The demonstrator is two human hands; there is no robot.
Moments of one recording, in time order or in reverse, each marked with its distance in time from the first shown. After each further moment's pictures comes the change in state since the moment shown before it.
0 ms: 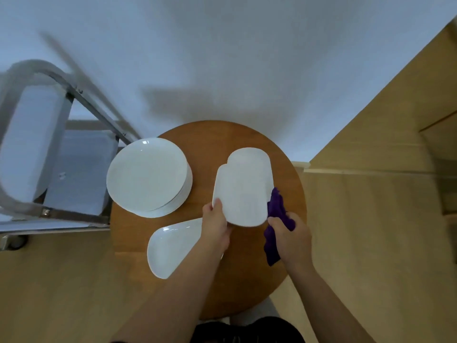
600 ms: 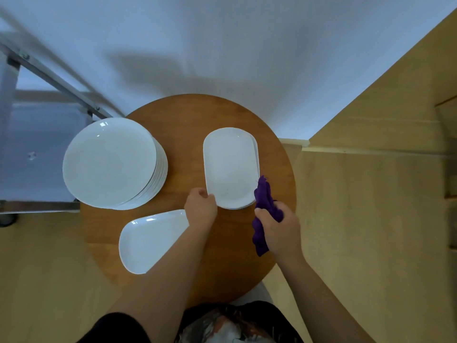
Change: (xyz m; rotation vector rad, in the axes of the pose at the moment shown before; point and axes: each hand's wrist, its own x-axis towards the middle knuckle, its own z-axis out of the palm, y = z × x) left_hand 0.072 -0.028 0.032 0.739 0.333 0.210; right_hand 0.054 0.018 -0.017 -0.051 -0.108 0.054
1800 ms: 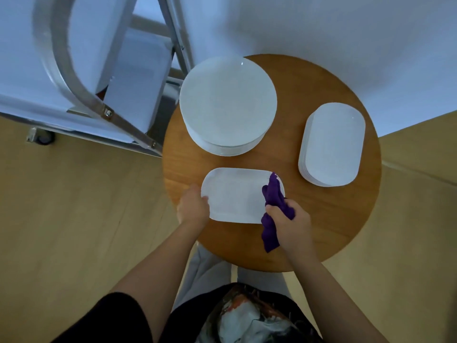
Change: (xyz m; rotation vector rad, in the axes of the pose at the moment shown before) left_hand 0.055 -0.194 -0.157 0.314 0.009 0.032; right_hand -0.093 0.027 0.159 -0.196 -0.172 0.077
